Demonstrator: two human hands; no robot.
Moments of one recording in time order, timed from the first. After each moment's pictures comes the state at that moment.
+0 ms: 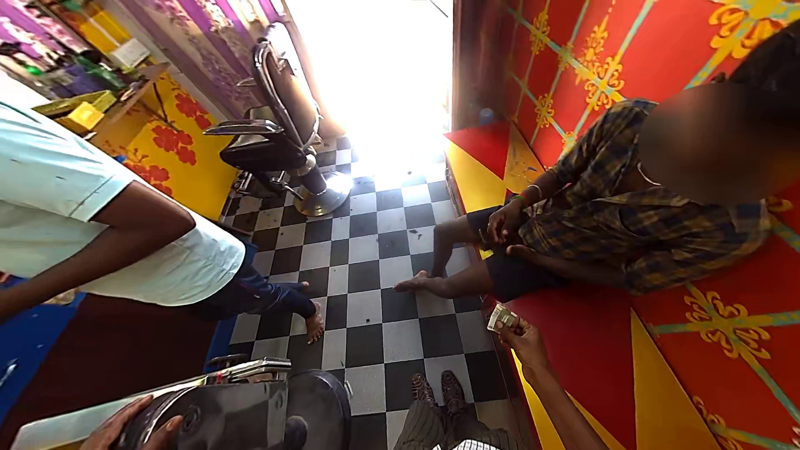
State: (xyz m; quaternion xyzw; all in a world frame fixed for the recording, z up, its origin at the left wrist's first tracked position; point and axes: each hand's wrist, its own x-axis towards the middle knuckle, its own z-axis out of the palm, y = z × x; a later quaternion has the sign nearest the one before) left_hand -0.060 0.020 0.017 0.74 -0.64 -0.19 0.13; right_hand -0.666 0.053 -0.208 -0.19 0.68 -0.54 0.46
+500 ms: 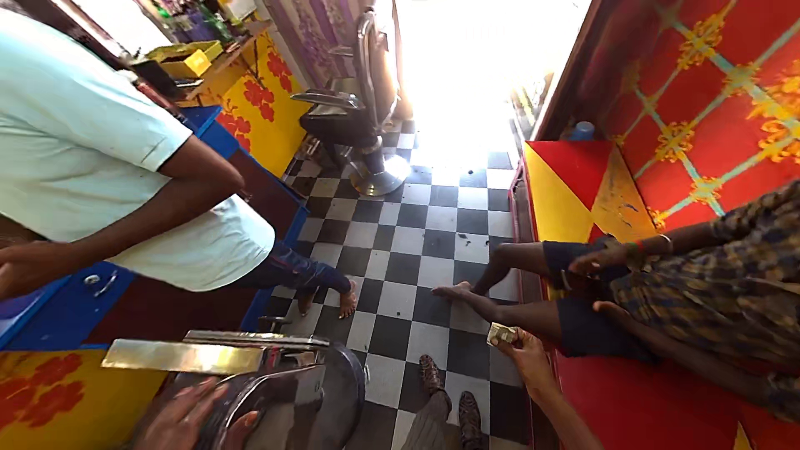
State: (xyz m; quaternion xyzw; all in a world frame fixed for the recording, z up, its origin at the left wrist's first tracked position) left_hand -0.053 0.012 -0.008 0.69 -0.68 -0.03 0.23; right_hand -0.552 -0.099 -0.196 -0.36 0.64 -0.43 0.53
